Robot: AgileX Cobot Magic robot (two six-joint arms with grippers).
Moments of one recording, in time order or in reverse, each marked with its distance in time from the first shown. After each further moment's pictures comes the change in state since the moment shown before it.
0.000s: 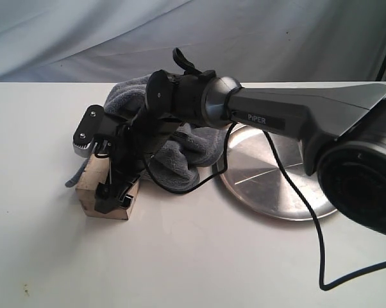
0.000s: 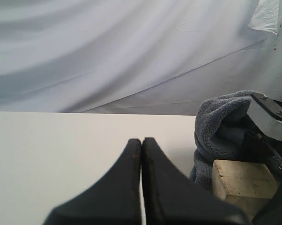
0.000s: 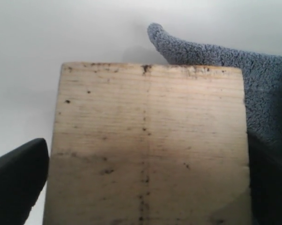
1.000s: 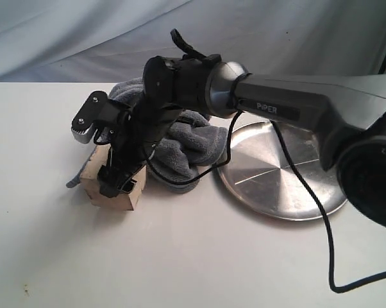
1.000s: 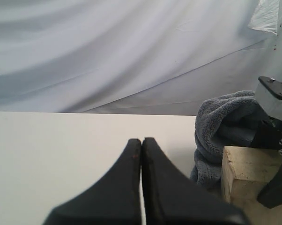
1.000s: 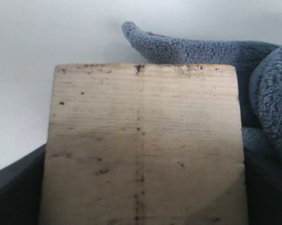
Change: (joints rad) left arm 0.000 0.000 0.000 0.000 0.000 0.000; right arm 0.011 -0.064 0.002 -0.147 0.028 0.206
